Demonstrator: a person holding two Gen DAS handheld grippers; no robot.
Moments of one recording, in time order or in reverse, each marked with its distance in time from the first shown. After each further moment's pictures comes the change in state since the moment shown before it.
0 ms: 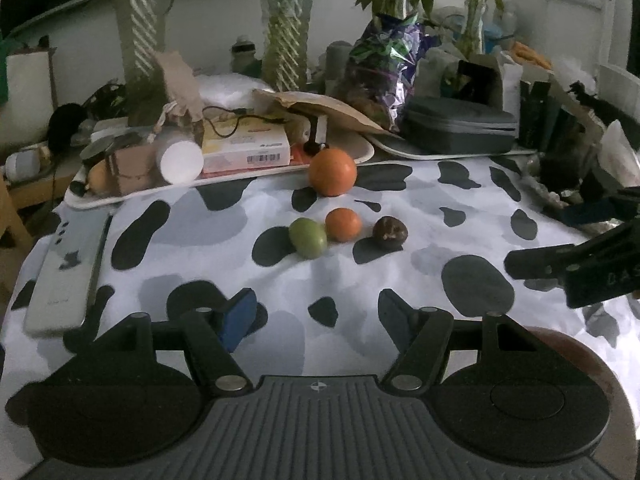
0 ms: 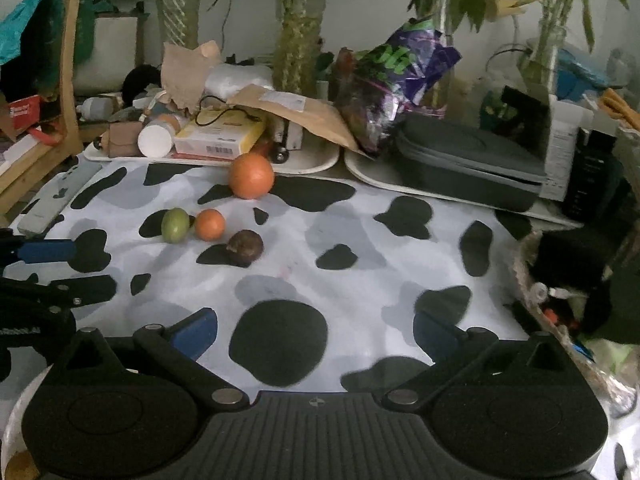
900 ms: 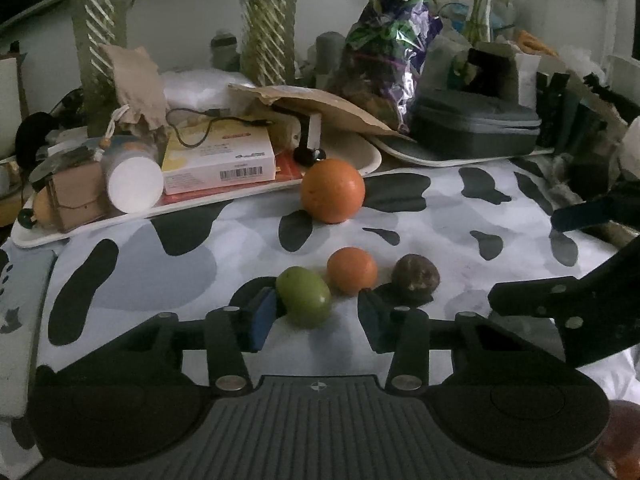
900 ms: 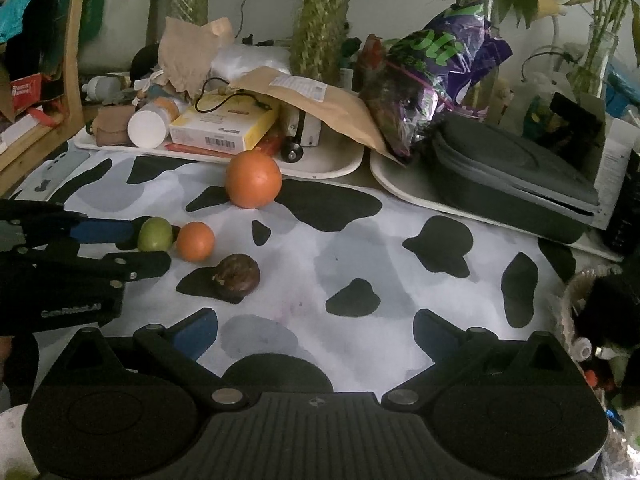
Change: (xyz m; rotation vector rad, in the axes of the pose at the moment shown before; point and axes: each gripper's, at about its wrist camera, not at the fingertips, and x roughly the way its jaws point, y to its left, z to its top) left arm 0.075 0.006 0.030 0.033 0.008 -0.023; right arm 0.057 -0.001 0.029 -0.064 0.024 0.027
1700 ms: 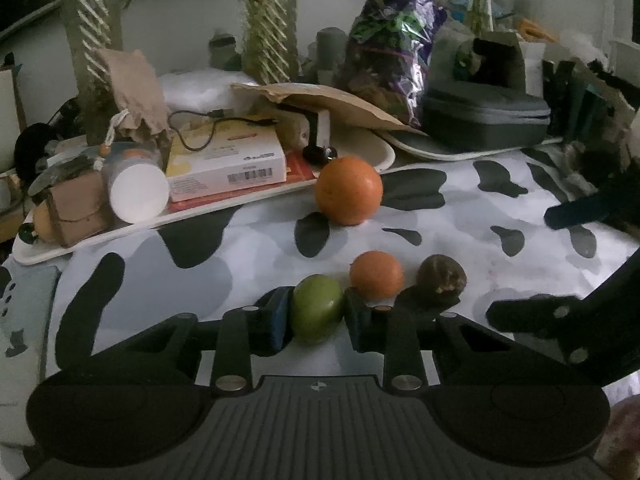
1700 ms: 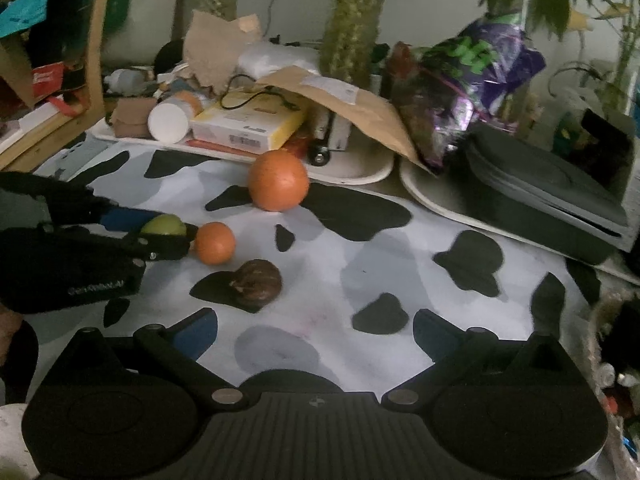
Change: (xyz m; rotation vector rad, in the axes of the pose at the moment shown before) left arm 0.009 0.010 0.004 0.033 0.007 0.016; right arm 0.018 0.013 0.001 -0.063 -0.021 0.060
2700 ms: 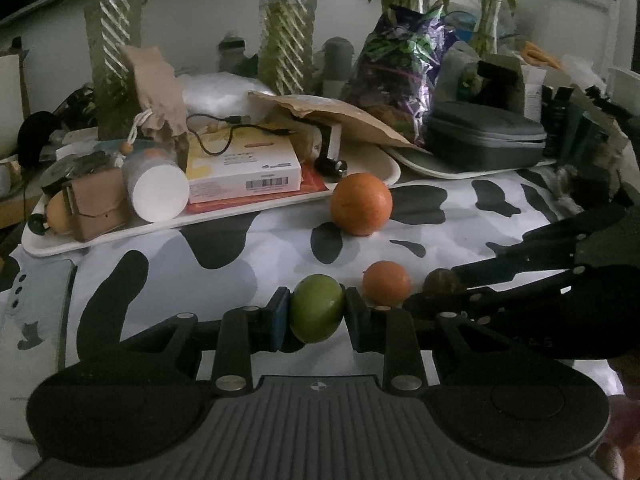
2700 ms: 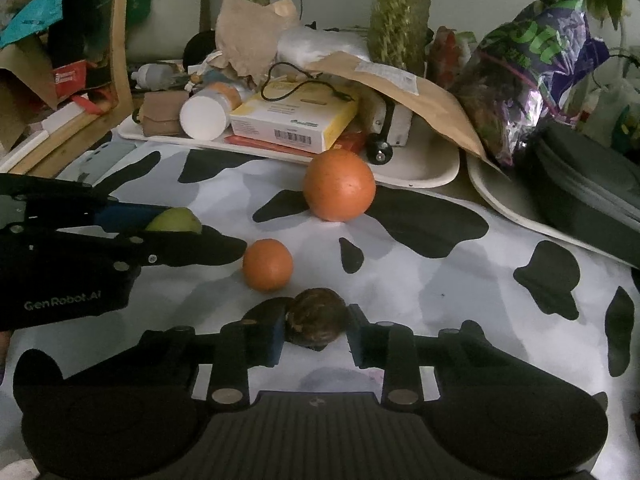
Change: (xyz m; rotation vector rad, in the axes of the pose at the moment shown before) left arm -0.018 0.018 0.002 -0.045 -0.014 -0.044; right arm 0.029 0.020 0.018 0.014 0.031 0.110
